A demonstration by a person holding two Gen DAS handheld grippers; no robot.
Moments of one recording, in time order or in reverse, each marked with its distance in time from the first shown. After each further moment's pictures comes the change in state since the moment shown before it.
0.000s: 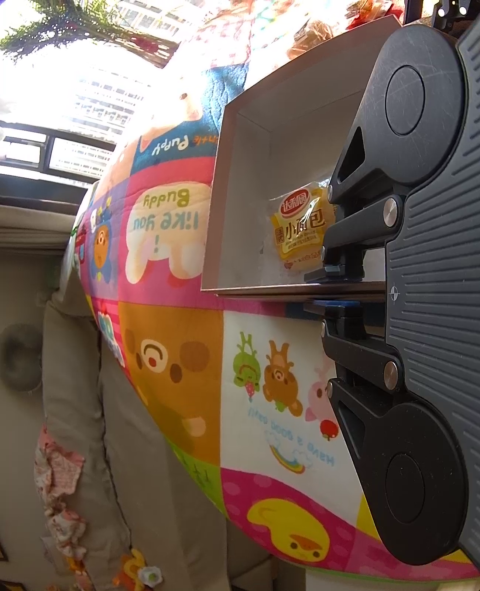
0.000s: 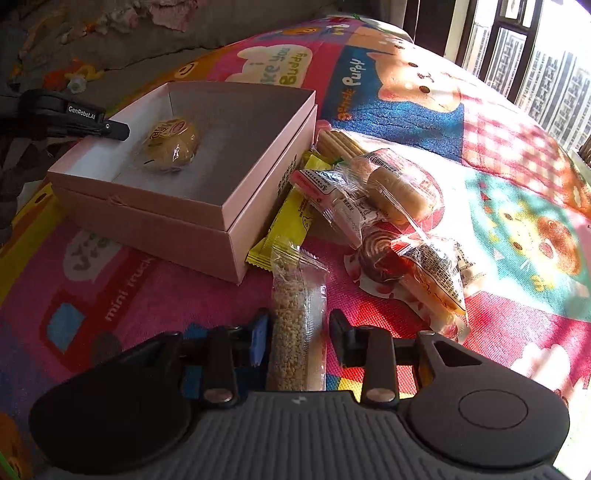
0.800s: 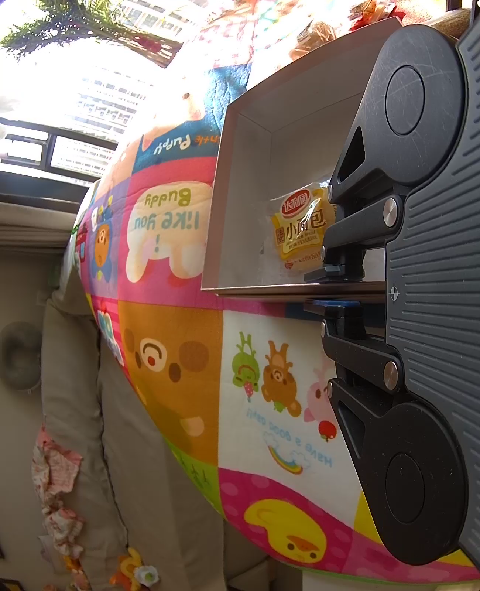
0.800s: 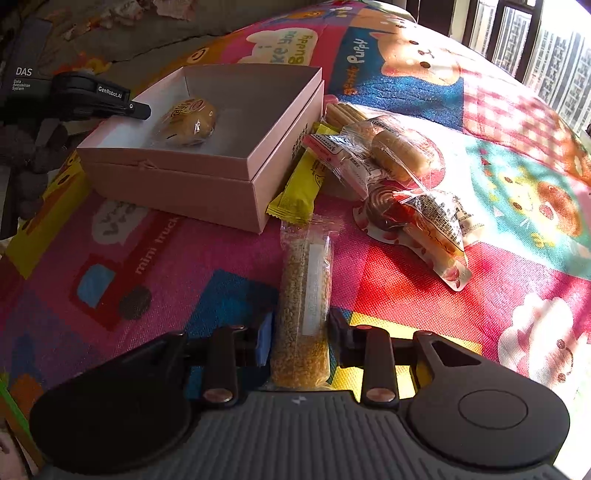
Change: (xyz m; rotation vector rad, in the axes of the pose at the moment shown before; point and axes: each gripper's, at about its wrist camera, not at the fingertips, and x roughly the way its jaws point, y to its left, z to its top) left arm -0.001 0.000 -0.001 -0.002 0.000 -0.003; right arm -0.028 0.001 -0.026 0.039 0.063 0.053
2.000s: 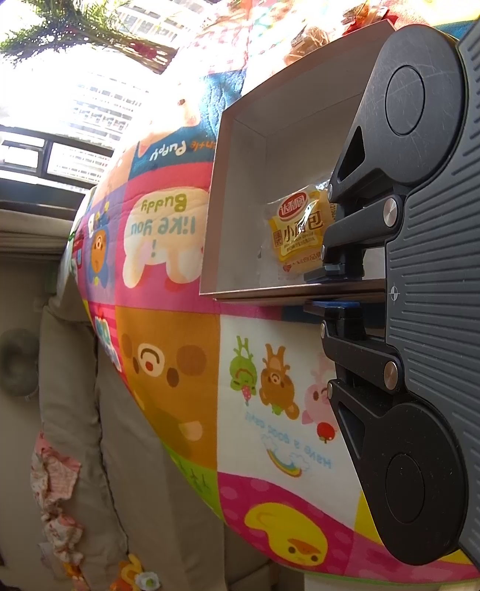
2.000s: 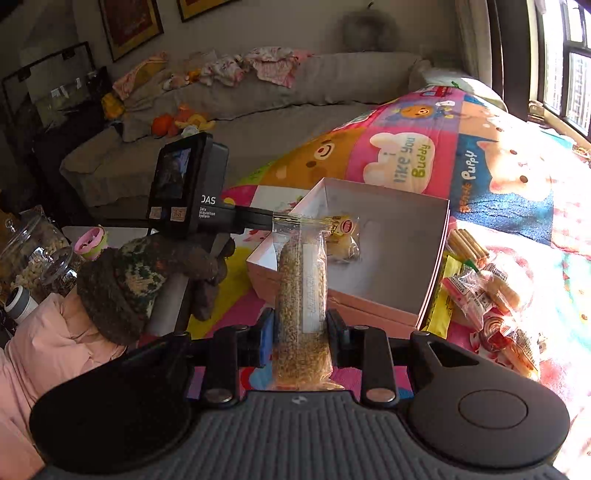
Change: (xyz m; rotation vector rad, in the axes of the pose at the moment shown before) left arm -0.001 0.002 -0.003 0.008 0.011 -0.022; right arm -0.081 0.061 0.078 -0.054 -0.219 0.290
